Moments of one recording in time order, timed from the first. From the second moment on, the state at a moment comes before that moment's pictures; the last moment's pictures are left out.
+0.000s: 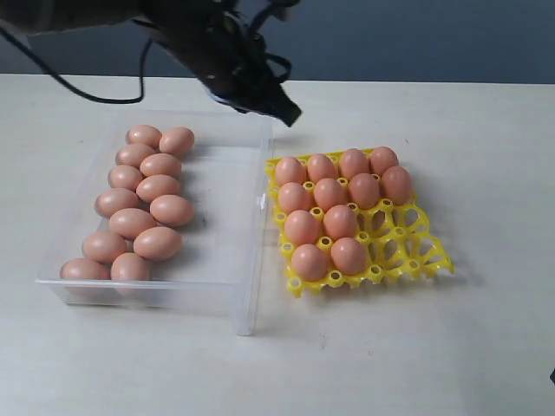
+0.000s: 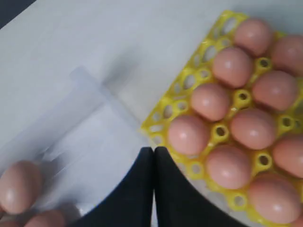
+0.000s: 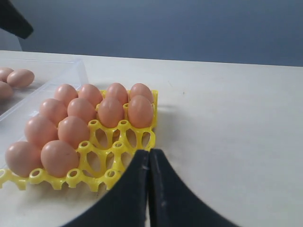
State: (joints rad) left arm -0.43 1.85 -1.50 -0.10 0.64 0.25; right arm 0.25 0.00 0.00 0.04 0.32 0.03
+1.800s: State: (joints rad) left arm -0.27 1.92 -1.15 -0.03 0.57 1.06; right arm 0.25 0.00 0.00 0.04 0.32 0.03
